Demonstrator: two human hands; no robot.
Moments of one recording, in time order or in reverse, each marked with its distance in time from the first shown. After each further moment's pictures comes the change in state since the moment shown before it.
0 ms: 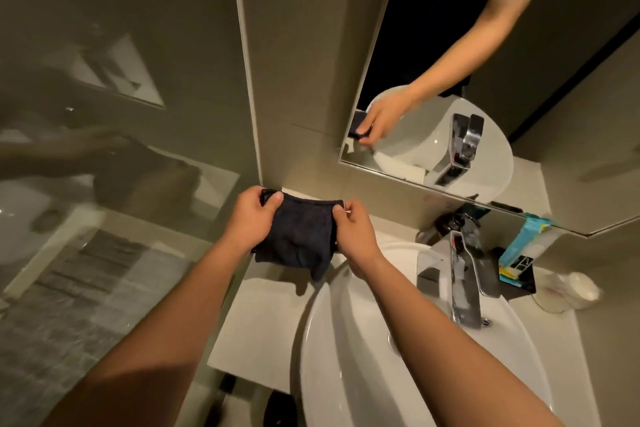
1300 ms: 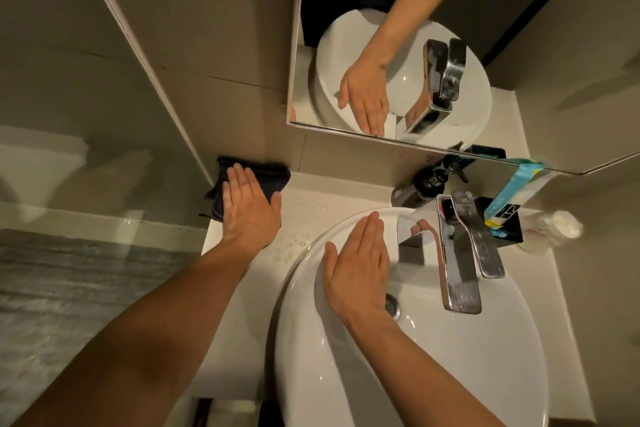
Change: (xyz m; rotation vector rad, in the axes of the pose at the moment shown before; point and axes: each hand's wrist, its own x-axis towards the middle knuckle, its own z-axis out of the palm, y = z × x) left_hand 0.057 -0.100 0.132 0.988 -0.152 0.178; right_hand -0.029 0.124 -0.025 -1.057 0.272 0.024
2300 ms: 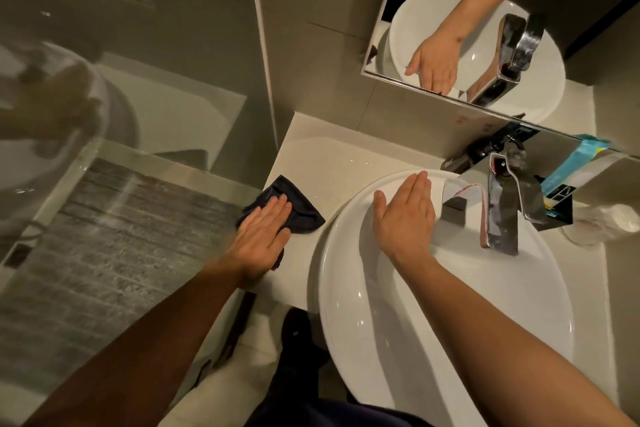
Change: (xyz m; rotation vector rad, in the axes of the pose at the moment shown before) left_hand -0.180 -0.112 -0.002 -0.243 -0.190 0.279; right_hand -0.004 0.013 -0.003 -0.013 -0.033 -0.058
